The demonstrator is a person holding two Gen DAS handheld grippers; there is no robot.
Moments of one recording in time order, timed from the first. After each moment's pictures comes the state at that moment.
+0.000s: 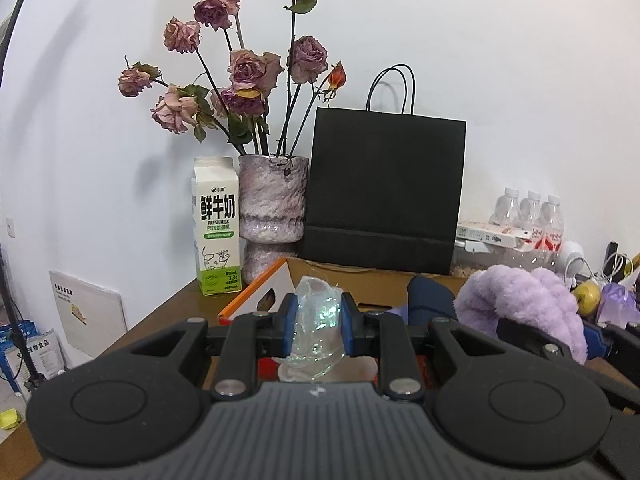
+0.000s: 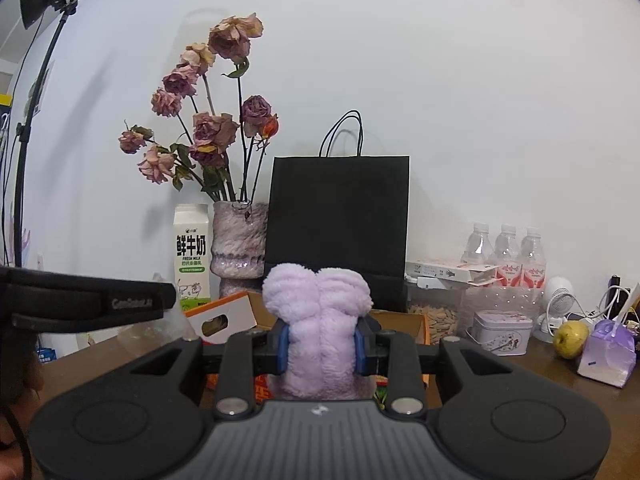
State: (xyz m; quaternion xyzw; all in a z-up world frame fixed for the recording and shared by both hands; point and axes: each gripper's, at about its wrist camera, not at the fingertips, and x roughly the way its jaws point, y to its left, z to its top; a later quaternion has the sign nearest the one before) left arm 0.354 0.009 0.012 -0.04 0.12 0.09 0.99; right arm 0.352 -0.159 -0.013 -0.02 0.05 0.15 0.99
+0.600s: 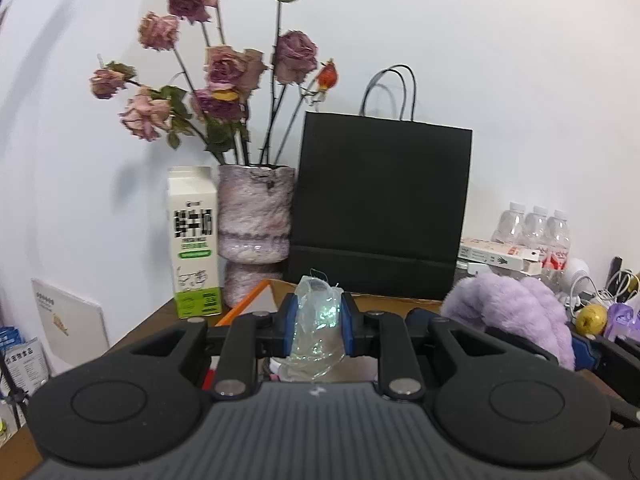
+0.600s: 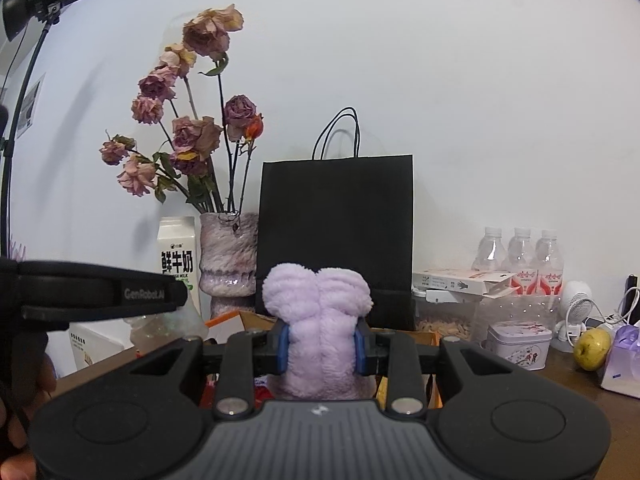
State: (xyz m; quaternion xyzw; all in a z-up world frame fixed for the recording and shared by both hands) left arm 0.411 0.013 0.020 -0.04 0.11 0.07 0.99; right arm 0.411 -0.155 -0.006 0.00 0.05 0.16 0.99
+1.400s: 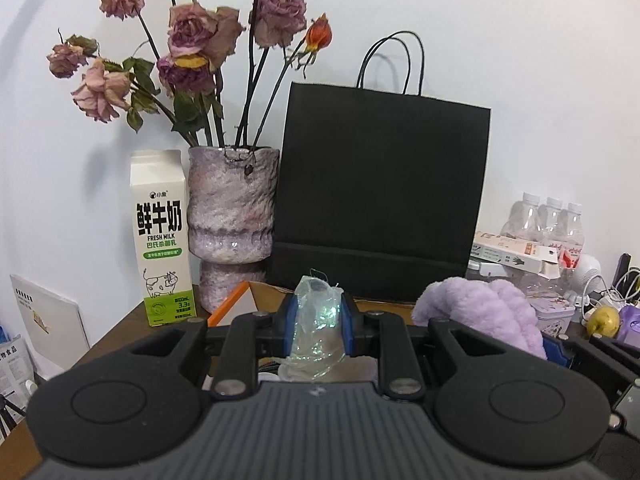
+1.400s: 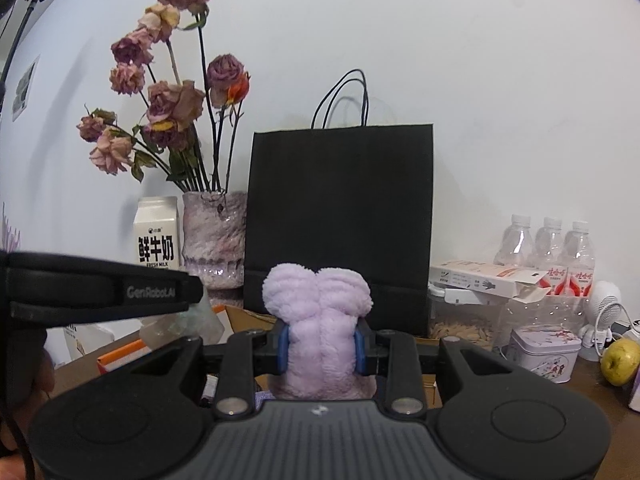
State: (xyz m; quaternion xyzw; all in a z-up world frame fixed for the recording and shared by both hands) left arm 0.486 0.023 0.017 -0.05 0.14 0.06 0.99; right arm 0.489 -0.137 -0.006 -0.02 0.08 0.17 0.98
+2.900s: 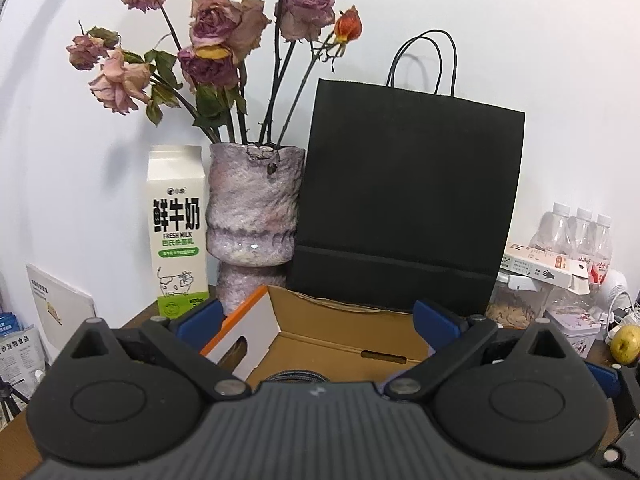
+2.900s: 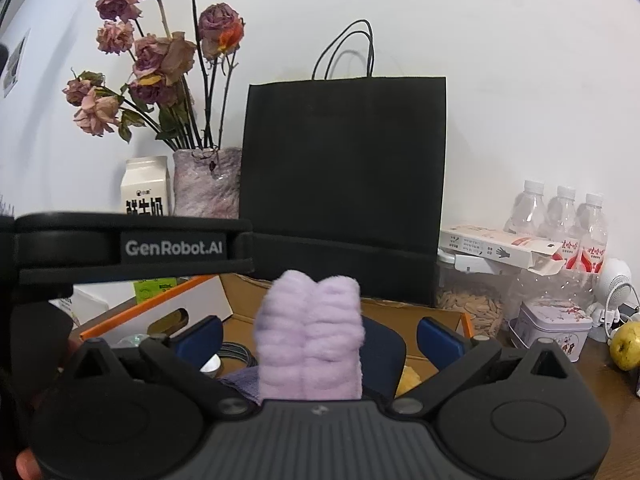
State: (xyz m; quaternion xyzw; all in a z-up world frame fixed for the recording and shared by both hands) left arm 0.497 0.027 0.012 -0.06 0.13 0.10 0.98; right arm 0.510 -0.126 -0.013 -0.03 0.14 0.16 0.98
